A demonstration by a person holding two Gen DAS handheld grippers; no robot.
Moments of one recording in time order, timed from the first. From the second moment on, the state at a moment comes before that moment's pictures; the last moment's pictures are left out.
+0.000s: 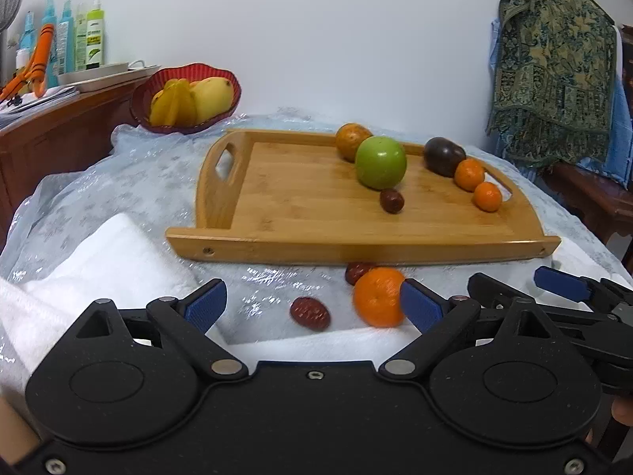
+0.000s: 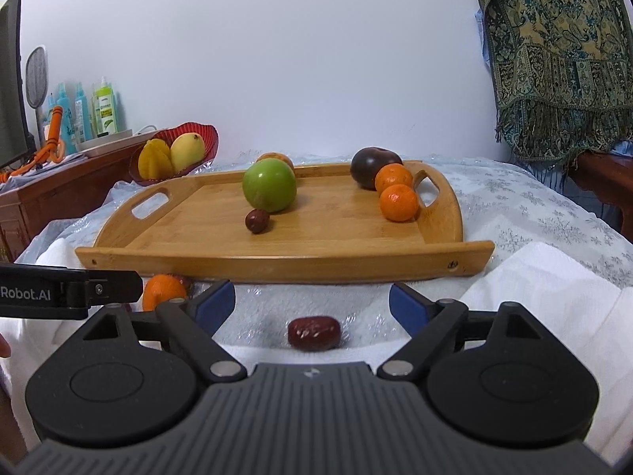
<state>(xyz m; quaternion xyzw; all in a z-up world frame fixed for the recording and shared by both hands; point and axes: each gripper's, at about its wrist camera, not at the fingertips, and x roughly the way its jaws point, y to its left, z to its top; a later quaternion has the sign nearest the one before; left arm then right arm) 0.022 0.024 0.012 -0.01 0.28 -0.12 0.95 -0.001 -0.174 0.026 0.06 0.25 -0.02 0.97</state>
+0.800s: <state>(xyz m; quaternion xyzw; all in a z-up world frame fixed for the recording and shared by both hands) 0.029 0.028 -0.003 0.01 0.31 -0.13 0.94 -0.010 -0.158 0.015 0.04 0.26 -0.03 0.96</state>
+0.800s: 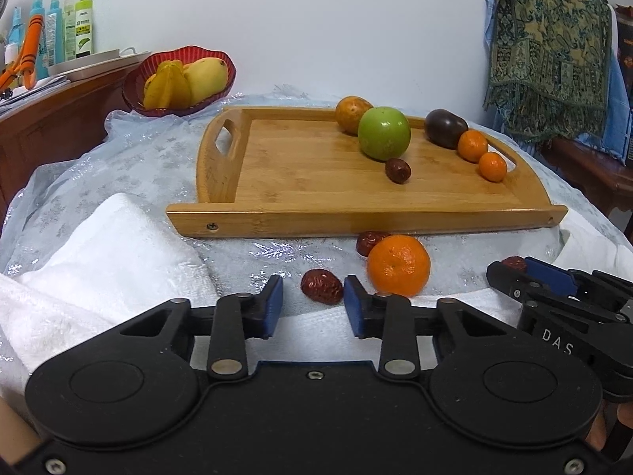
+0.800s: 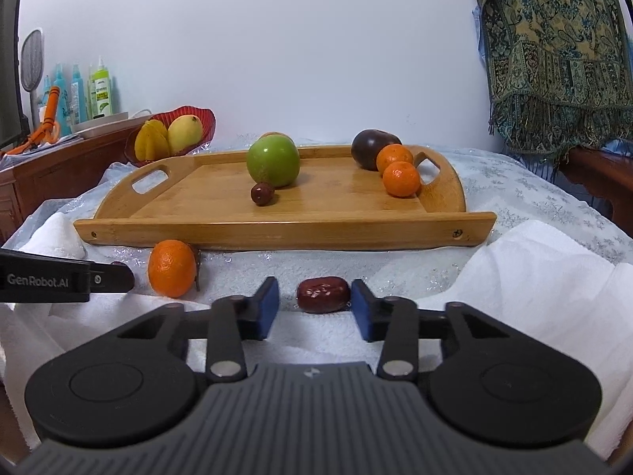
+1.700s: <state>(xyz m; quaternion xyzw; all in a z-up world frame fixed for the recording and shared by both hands) 0.034 0.019 0.030 0.01 0.29 -0.13 0.95 -0.007 -0.162 0.036 0.04 0.22 -0.02 0.98</state>
